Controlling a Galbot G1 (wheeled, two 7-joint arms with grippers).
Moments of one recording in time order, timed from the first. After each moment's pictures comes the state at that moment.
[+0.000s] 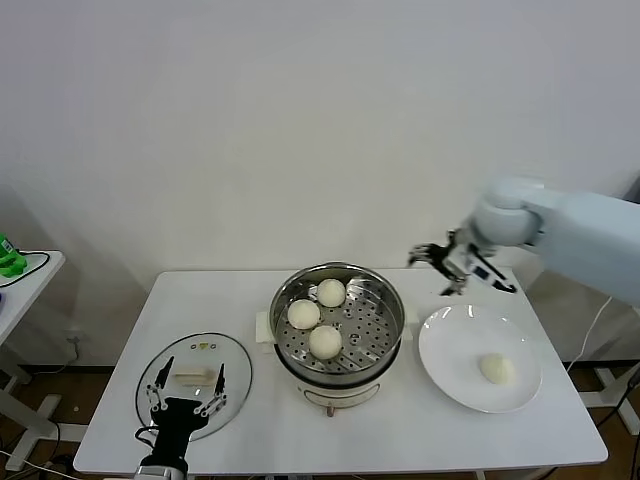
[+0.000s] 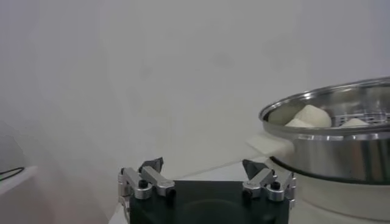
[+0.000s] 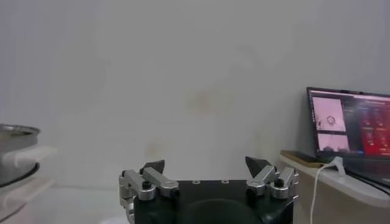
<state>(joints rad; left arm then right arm) 1.76 -1.17 -0.44 -2.19 -0.02 0.02 -0.30 0.67 0.58 -1.41 1.56 -0.08 0.09 -0.98</state>
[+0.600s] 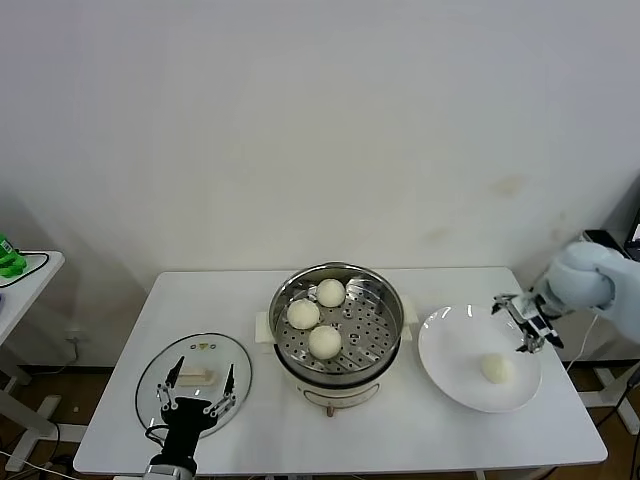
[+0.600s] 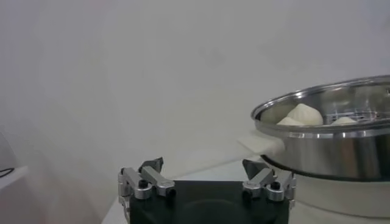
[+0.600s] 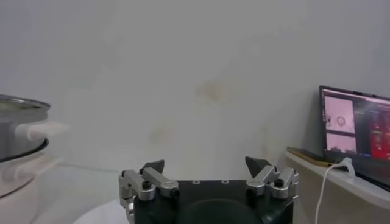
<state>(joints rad) 1.74 -1.17 -0.42 -2.18 -0.01 0.02 -0.30 0.47 0.40 -1.39 1.54 -0.05 -0.15 -0.94</state>
